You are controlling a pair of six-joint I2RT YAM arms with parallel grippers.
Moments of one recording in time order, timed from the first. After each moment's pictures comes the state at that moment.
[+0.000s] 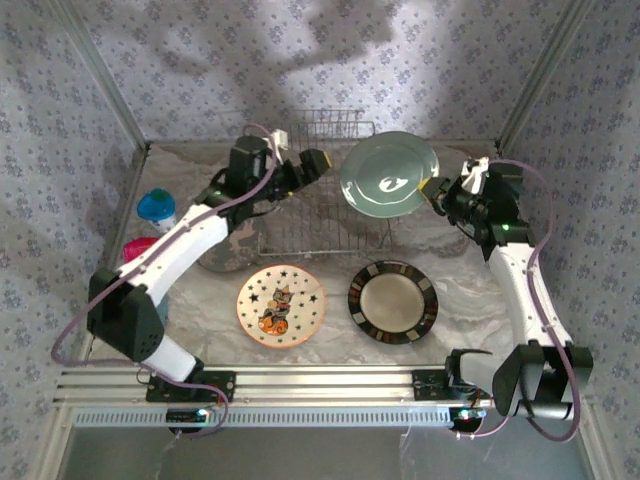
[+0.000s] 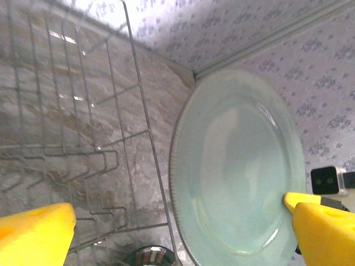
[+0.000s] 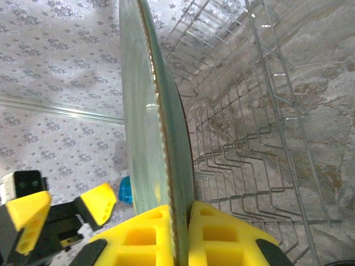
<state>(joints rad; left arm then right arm) -0.52 1.52 1.35 -0.19 0.32 -0.88 -0.05 1.16 1.02 -0.30 -0.67 0.86</state>
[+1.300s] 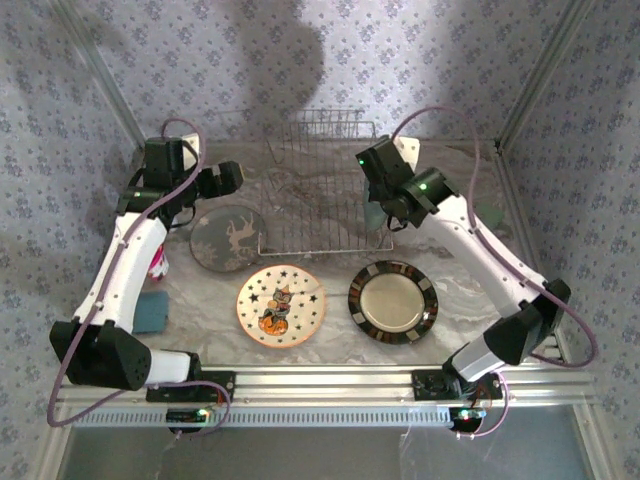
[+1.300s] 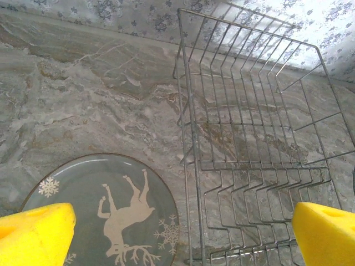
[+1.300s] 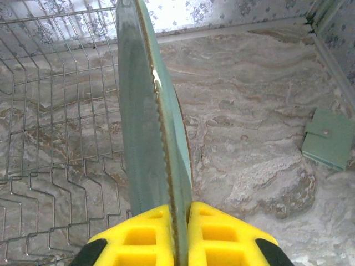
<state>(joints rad) -0.13 1.33 1.35 -0.66 0.16 -0.31 0.66 1.54 1.69 -1.04 0.62 0.61</state>
